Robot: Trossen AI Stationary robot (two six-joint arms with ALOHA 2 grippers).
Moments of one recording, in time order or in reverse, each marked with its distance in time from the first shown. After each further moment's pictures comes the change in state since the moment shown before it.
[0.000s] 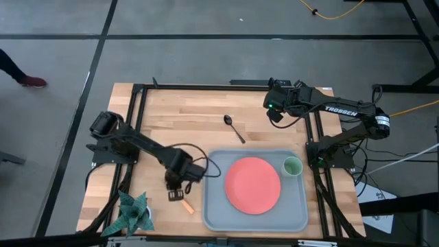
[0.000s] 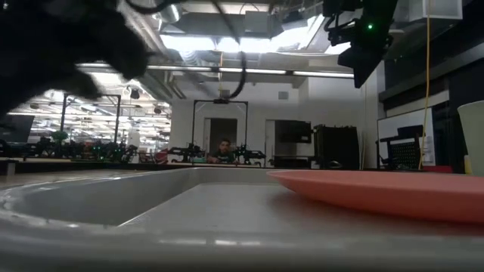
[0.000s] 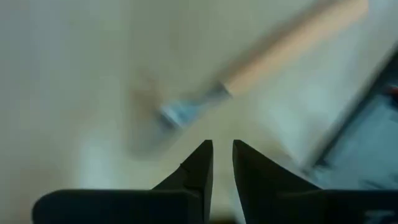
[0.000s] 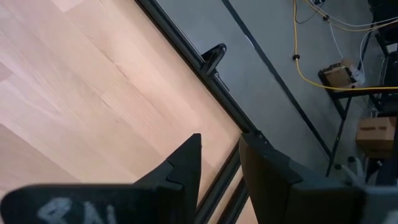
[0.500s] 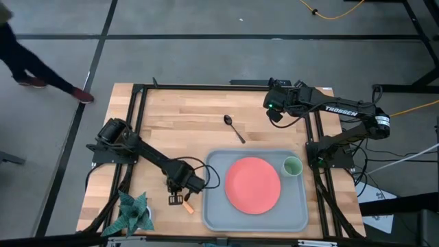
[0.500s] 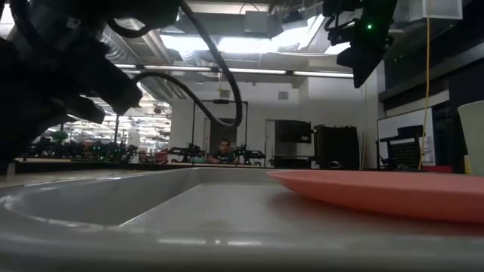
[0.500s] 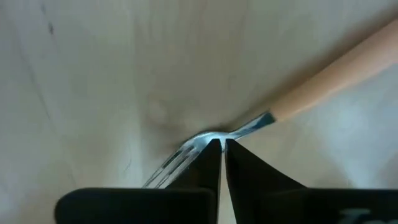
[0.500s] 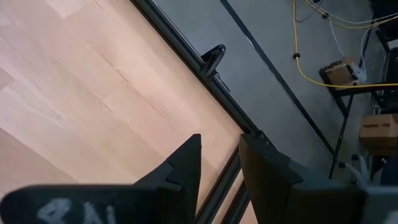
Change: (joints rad) left arm -0.083 0.123 -0.011 0.058 -0.176 0.024; right arm 0.000 0.000 0.000 0.004 0.001 0.019
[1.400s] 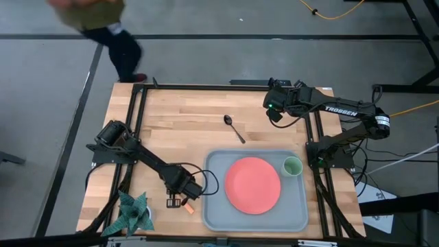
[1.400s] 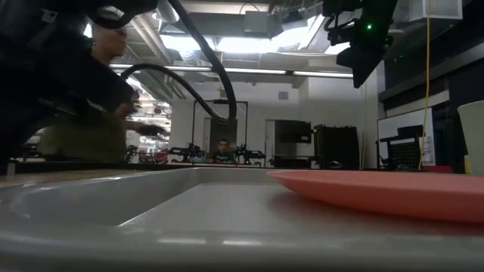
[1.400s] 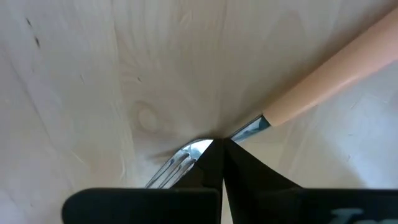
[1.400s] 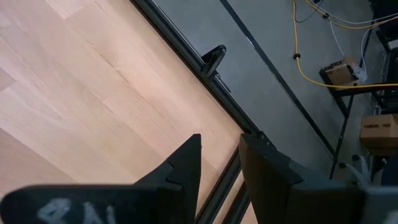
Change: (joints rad) left arm -0.058 0.010 0.000 0.020 -0.081 -0.006; right arm 0.000 0.000 0.000 0.003 0.000 0.000
